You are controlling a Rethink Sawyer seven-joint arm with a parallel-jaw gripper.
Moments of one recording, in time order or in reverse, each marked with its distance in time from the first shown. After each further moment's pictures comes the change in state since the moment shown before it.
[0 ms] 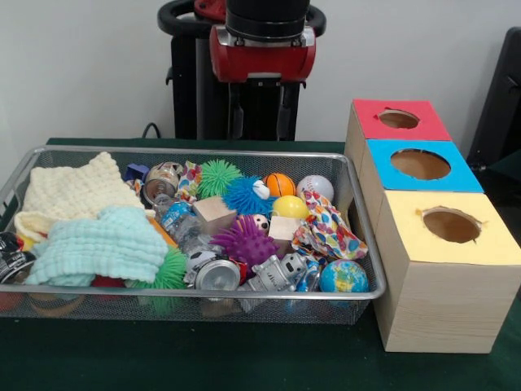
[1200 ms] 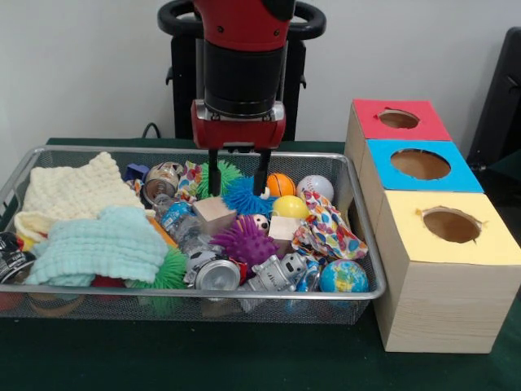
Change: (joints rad) arm 0.039 0.156 -0.139 -0.001 -0.001 -0.223 0.000
